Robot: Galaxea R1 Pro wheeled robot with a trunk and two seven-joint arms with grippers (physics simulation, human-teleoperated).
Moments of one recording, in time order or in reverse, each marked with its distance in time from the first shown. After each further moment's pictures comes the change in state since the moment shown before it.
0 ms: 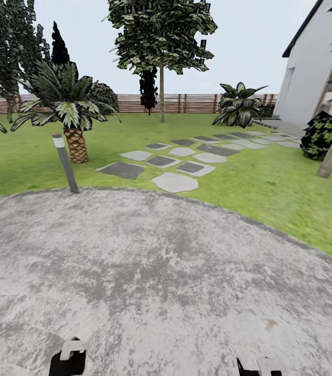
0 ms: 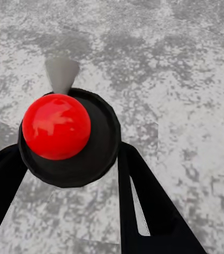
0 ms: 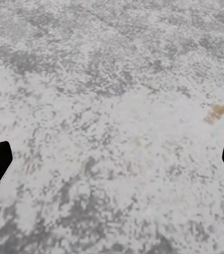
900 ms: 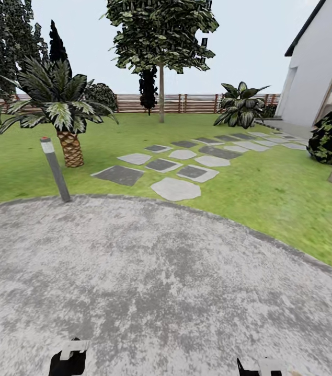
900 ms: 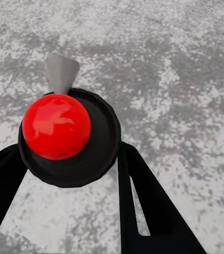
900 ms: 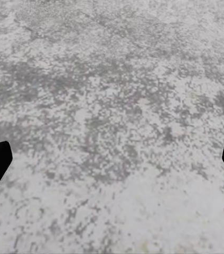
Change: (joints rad) left arm 0.000 0.000 0.000 0.000 0.000 0.000 0.000; right arm 0.000 0.000 0.000 0.000 0.000 0.000 0.000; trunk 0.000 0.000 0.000
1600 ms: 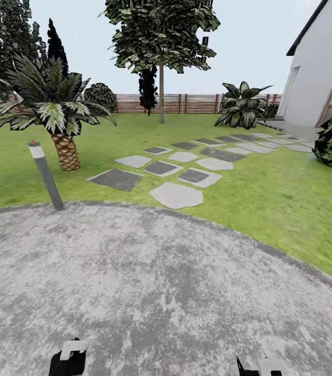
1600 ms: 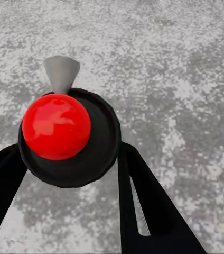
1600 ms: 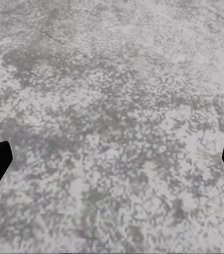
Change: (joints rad) left arm 0.000 0.000 0.000 0.000 0.000 0.000 0.000; right arm 0.000 0.000 0.000 0.000 0.000 0.000 0.000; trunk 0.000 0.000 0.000
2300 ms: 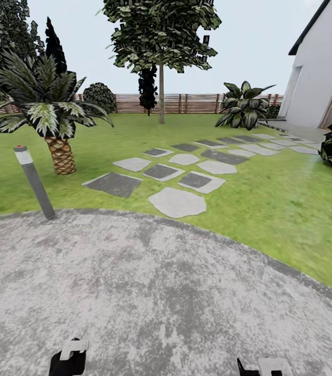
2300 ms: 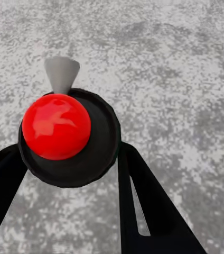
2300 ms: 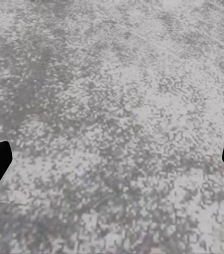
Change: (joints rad) left arm 0.000 0.000 0.000 0.000 0.000 0.000 0.000; right arm 0.000 -0.002 -0.001 0.000 0.001 0.000 0.001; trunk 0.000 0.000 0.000
